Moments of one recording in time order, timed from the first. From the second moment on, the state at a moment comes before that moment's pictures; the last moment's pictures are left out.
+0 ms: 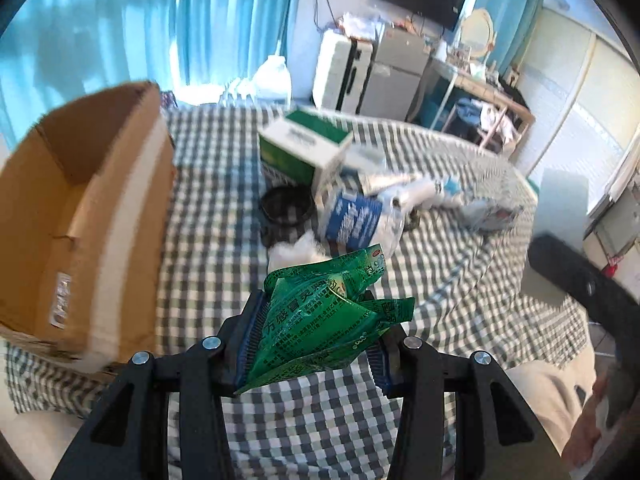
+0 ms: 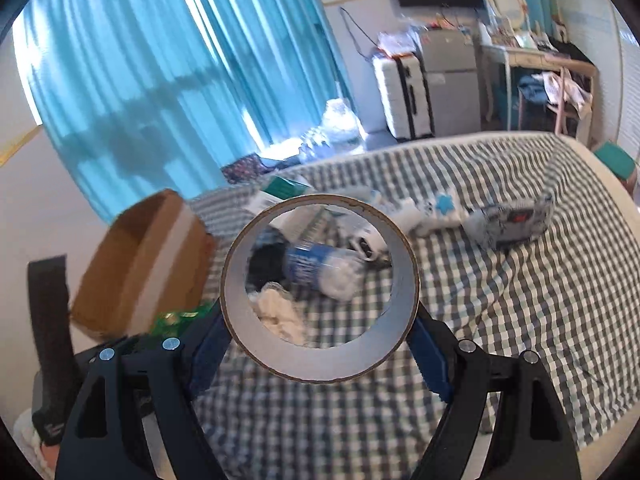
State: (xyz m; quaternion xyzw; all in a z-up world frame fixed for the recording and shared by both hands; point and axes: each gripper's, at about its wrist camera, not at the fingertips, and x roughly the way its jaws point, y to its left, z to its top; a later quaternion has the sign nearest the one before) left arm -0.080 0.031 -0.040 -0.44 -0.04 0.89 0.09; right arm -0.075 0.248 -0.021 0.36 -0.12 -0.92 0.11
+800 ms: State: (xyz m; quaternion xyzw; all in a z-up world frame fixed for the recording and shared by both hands) left arm -0.082 -0.132 0.071 -0.35 -0.05 0.93 -0.01; right arm -0.065 0.075 0.077 0.31 -0.04 -0.91 0.28
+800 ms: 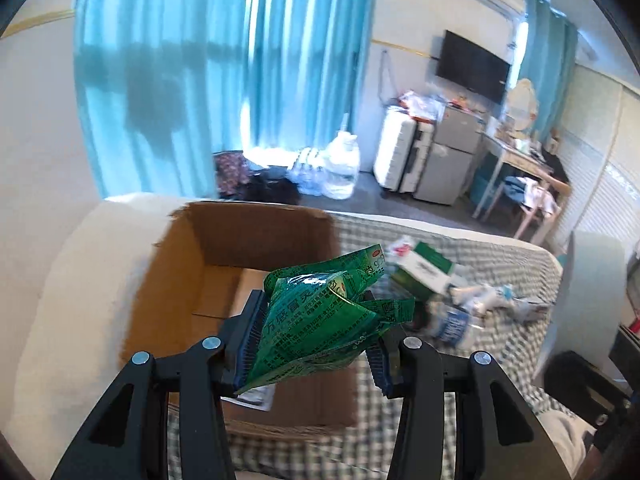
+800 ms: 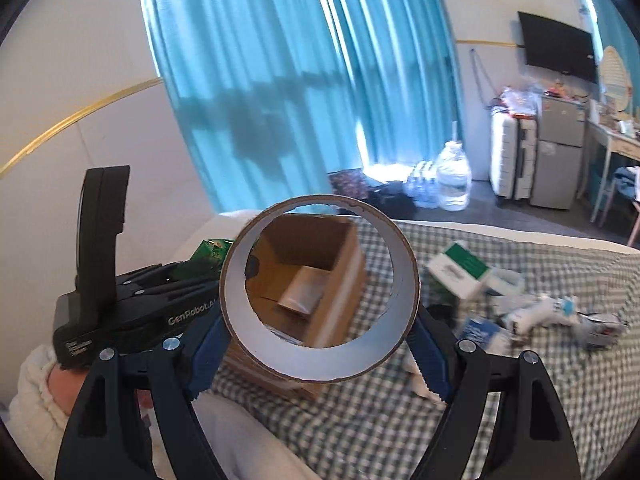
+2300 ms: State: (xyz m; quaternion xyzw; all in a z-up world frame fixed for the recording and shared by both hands) left arm -0.124 -0.179 0.014 -0.42 -0.07 0.90 -0.04; right arm -0.112 0.073 0.019 0.34 -0.07 -0.89 0.28
